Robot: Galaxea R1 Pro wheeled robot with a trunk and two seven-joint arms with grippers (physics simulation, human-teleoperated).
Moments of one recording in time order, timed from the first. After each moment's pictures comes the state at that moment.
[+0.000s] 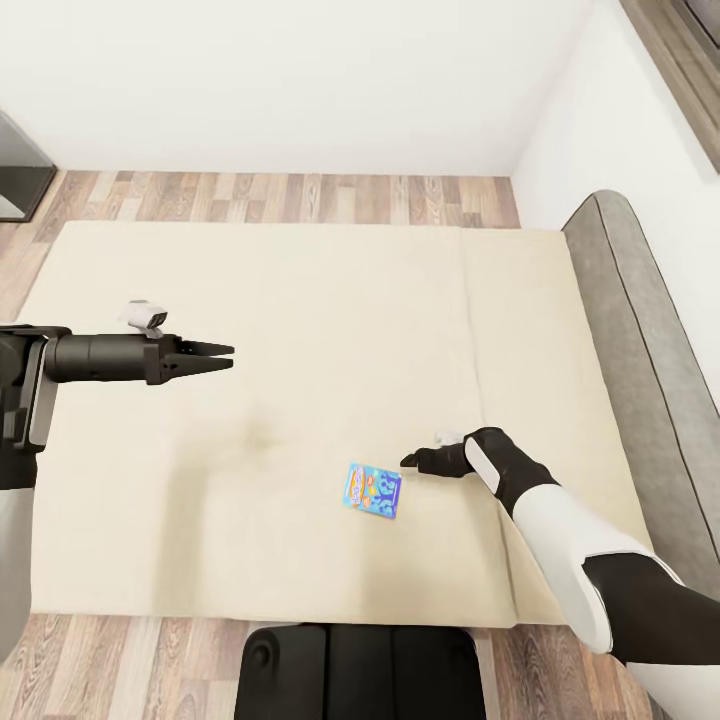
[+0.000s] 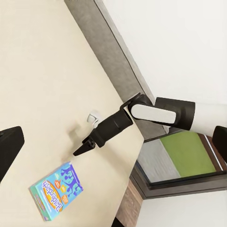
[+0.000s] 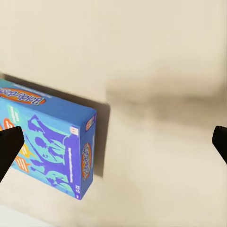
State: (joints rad) left arm -1.02 0.38 0.09 -1.42 0.02 1.04 -1.57; right arm -1.08 0.01 0.09 -0.39 -0.22 0.73 0.26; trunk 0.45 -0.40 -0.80
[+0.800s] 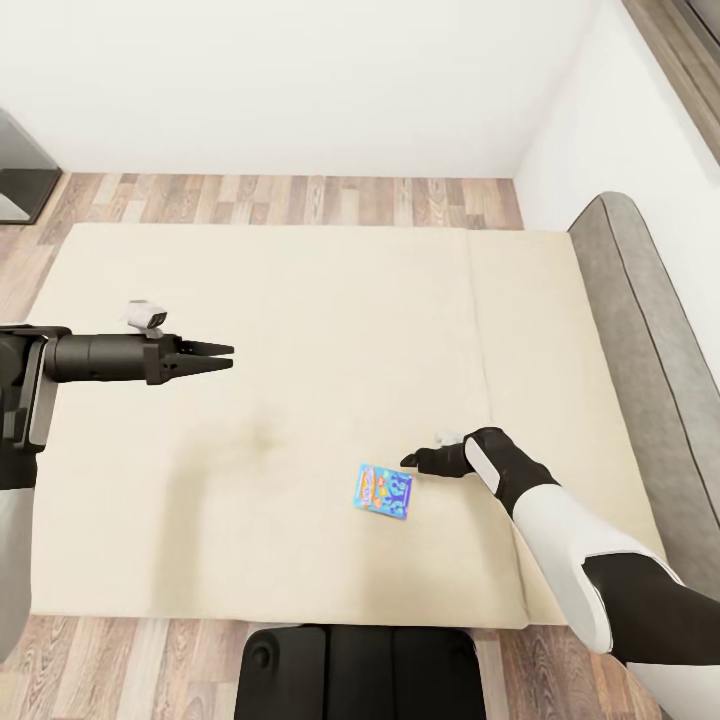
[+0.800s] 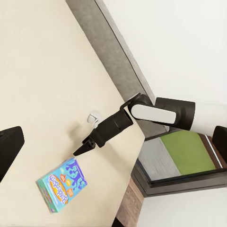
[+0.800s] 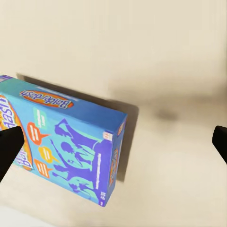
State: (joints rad) left arm -1.02 0.38 0.09 -1.42 0.02 1.04 -1.57; right arm -1.08 0.01 0.09 -0.39 -0.22 0.73 0.26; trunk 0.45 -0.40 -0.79
